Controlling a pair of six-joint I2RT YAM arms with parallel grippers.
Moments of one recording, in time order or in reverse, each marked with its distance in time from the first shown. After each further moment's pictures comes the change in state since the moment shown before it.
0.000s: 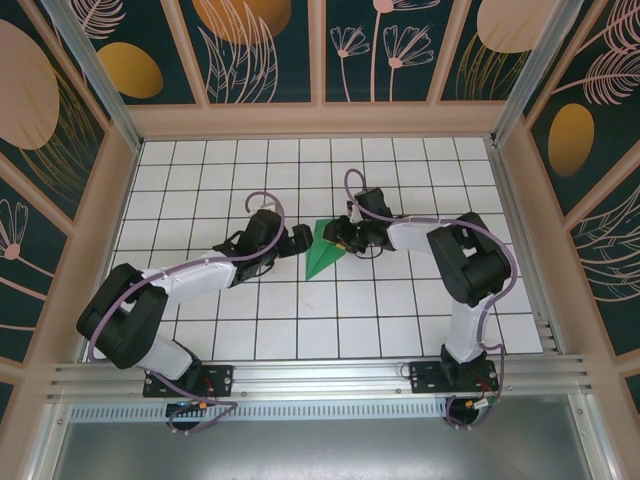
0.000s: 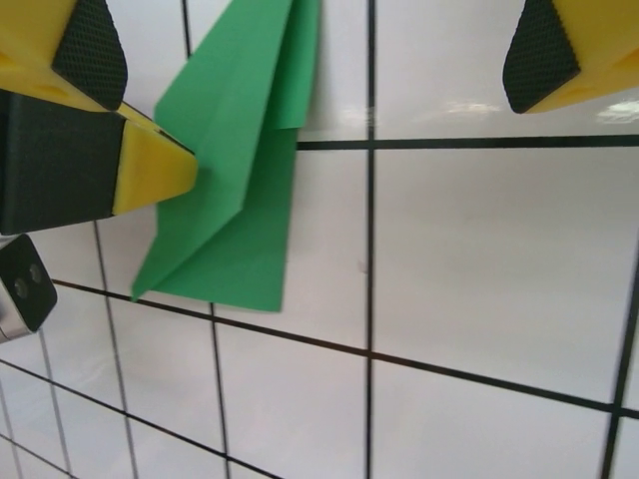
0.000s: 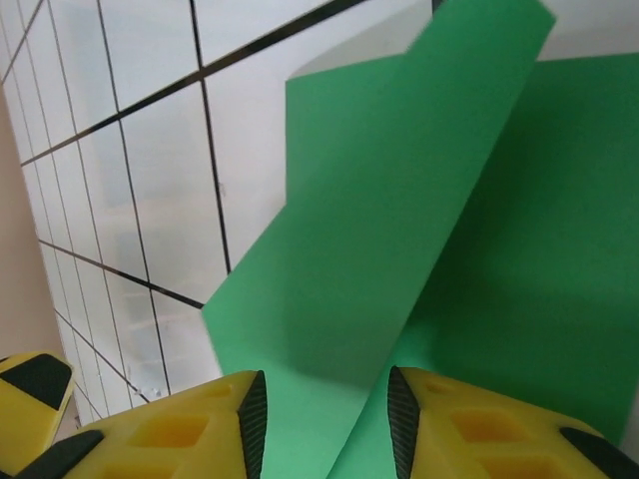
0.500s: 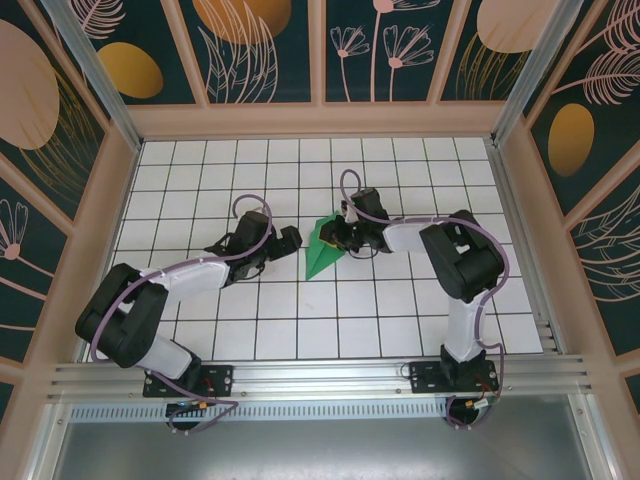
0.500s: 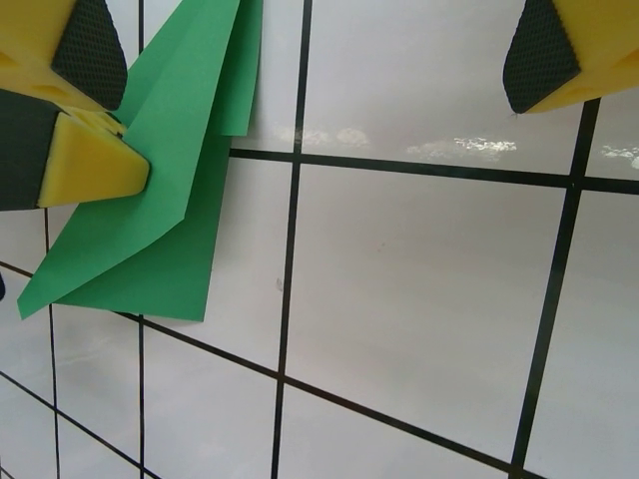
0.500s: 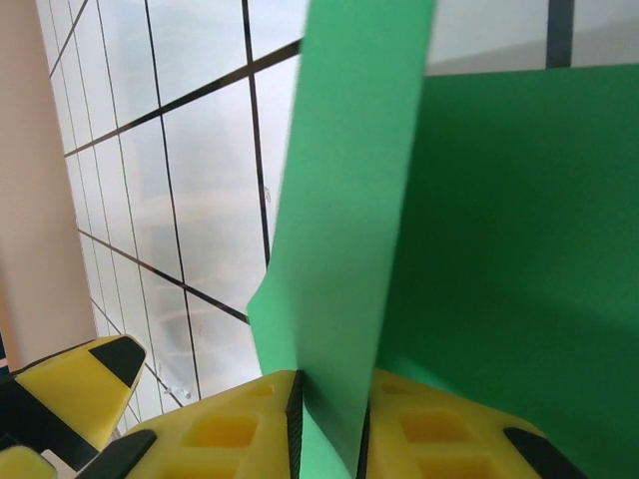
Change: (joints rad) left arm 0.084 -0.002 -0.057 0.010 0.082 -0.061; right arm 0.017 0.040 -0.011 0.133 -0.051 0.042
